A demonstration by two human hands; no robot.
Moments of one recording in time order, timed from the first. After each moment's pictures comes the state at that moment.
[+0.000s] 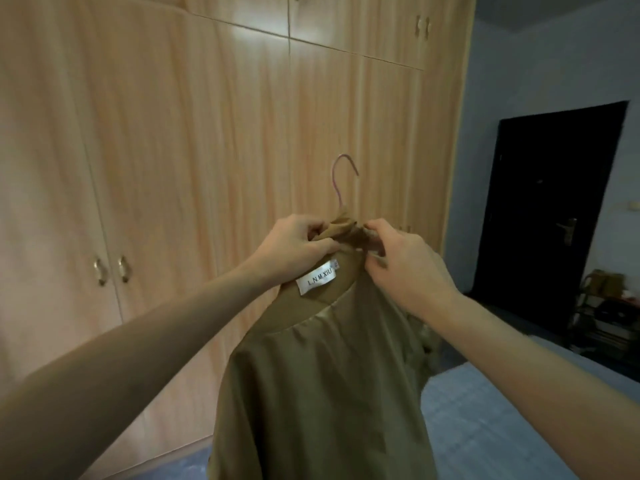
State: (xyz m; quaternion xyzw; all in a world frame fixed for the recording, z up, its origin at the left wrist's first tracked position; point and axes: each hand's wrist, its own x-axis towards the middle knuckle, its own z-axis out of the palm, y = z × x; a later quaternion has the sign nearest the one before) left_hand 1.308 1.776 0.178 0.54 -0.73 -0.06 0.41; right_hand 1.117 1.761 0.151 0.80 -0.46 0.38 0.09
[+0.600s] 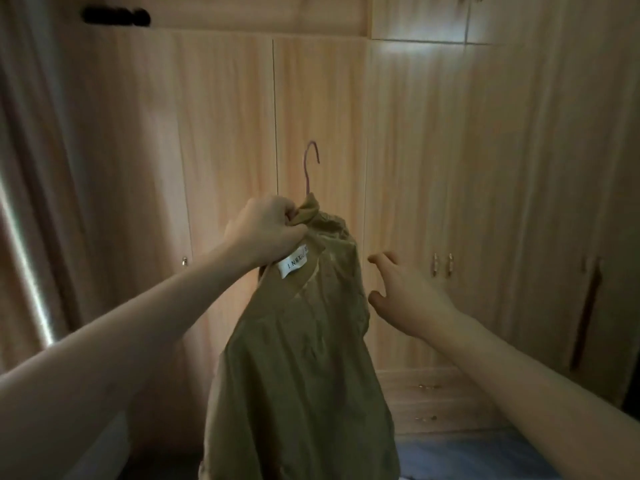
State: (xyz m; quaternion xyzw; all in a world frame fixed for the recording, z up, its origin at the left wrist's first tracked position) left_hand 1.622 1.901 0.222 0.73 -0.56 0.15 0.37; right_hand 1.428 1.791 0.144 0.90 -0.32 0.29 0.02
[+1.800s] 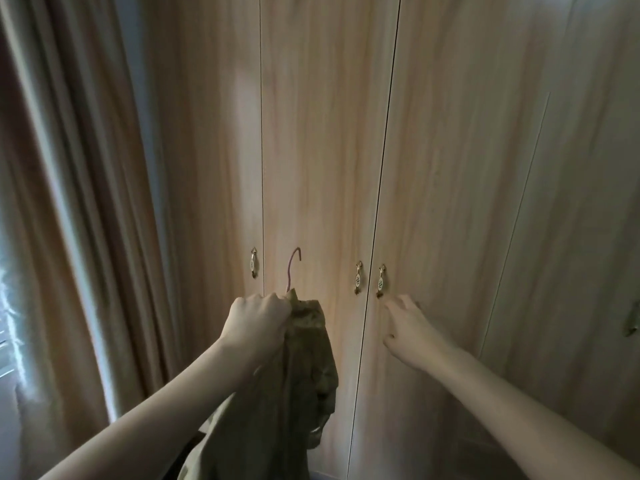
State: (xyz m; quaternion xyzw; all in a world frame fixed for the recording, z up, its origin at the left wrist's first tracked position) left_hand 1.941 1.780 0.055 0.86 -0.43 0.25 0.01; right_hand 1.798 1.555 0.025 0.95 -0.27 0.14 0.00
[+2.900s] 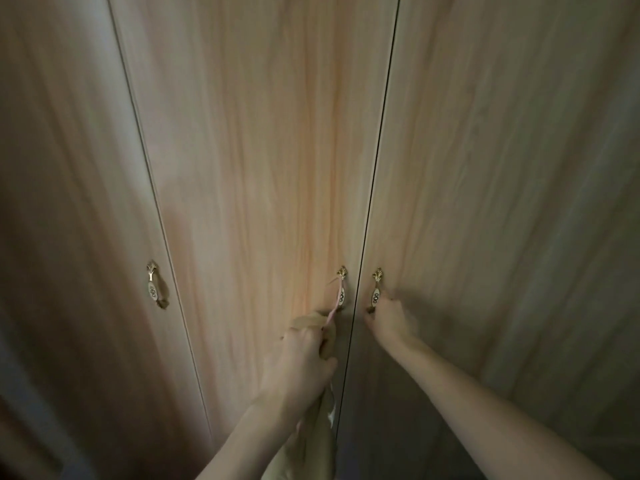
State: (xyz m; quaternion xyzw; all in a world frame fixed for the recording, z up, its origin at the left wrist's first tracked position) left_hand 2.132 1.516 -0.030 0.82 -0.50 -0.03 0.27; right_hand 2.065 1.315 -0.075 0.83 -0.52 0.16 -0.10
